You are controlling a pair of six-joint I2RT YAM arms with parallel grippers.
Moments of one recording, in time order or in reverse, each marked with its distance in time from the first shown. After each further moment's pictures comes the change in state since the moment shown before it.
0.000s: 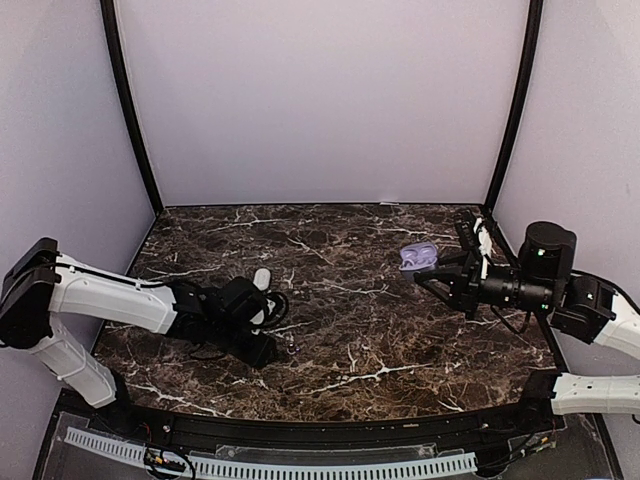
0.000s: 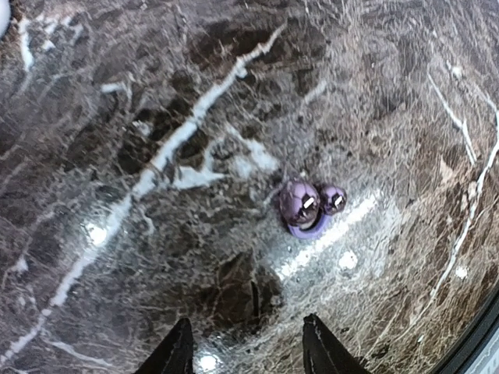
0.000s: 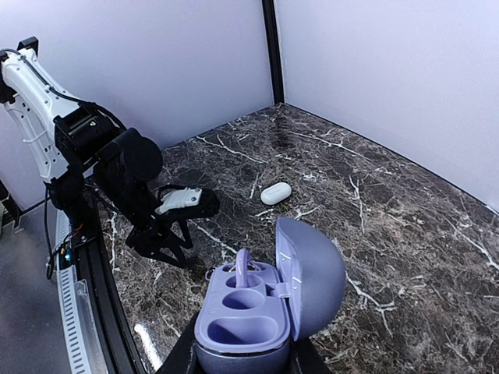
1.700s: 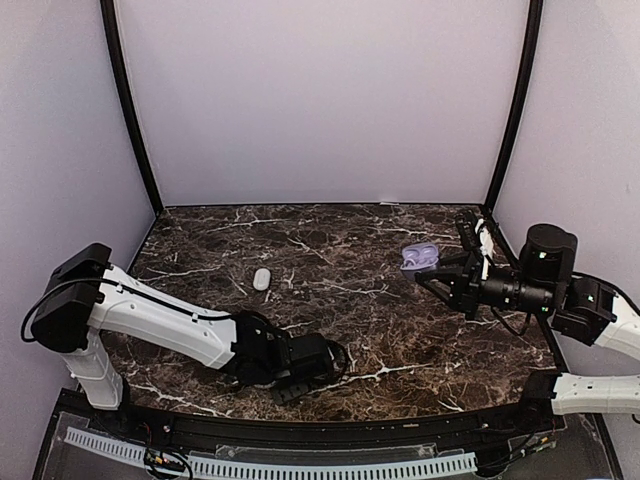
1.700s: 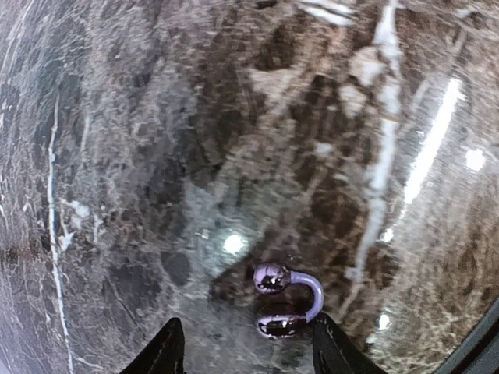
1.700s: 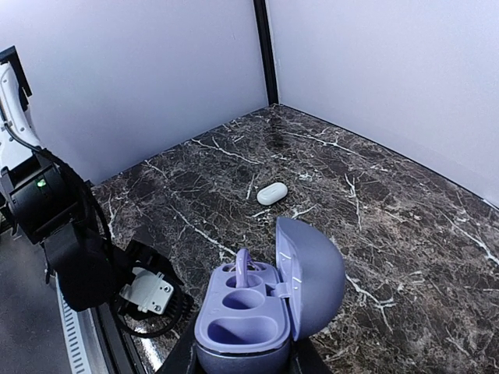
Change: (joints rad) left arm -0.393 0.295 0.315 -0.284 -0.333 0.237; right arm 0.015 -0.014 -0.010 0.005 0.034 0.026
